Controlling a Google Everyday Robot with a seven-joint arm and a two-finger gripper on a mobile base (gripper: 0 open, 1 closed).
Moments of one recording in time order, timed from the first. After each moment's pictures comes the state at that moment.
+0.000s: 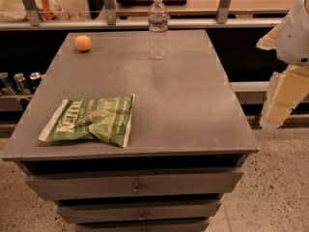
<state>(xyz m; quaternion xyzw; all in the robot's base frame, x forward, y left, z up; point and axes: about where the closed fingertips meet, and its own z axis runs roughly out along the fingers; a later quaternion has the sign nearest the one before) 0.438 -0.217 0.976 -0.60 0.78 -0.03 0.16</state>
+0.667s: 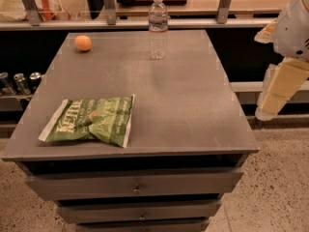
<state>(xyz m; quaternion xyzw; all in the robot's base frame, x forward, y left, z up) 0.455 -0.217 0.980 -0.60 0.78 -0.04 0.17</state>
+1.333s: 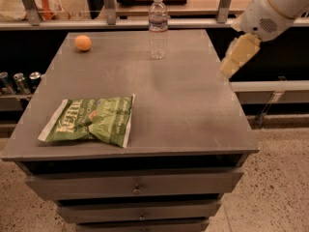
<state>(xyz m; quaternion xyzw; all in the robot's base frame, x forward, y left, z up) 0.577 -0.197 0.960 -0.54 0.80 0.05 0.26</state>
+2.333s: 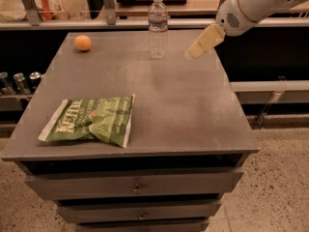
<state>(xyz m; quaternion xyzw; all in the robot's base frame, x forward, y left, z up) 0.660 -0.159 0.957 -0.41 0.84 0.08 0.35</state>
